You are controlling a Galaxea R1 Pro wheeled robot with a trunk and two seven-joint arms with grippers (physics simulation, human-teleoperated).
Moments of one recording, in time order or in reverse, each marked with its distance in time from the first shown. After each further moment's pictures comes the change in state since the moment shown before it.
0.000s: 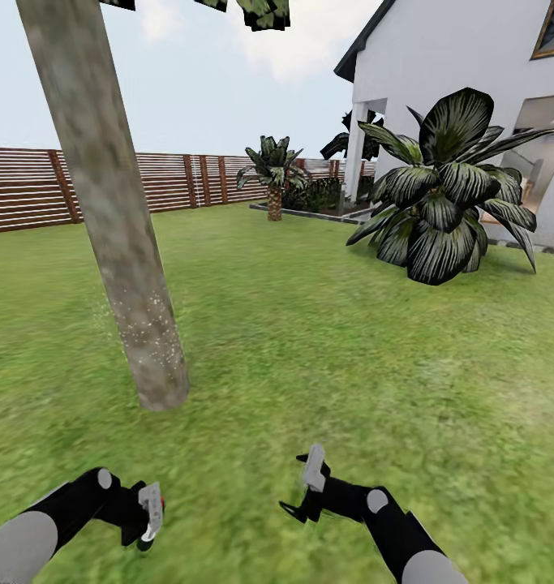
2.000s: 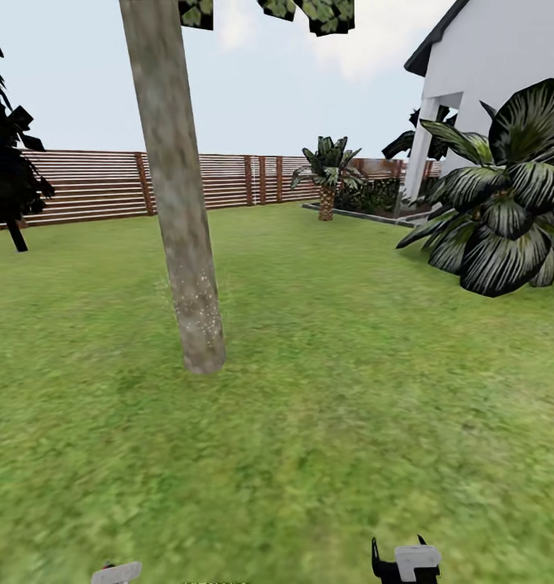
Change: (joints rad) left arm 0.342 -0.148 0.017 0.242 1.073 -0.468 0.844; right arm 0.161 -0.109 -0.171 0.476 -0.146 -0.264 -1.150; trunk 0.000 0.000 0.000
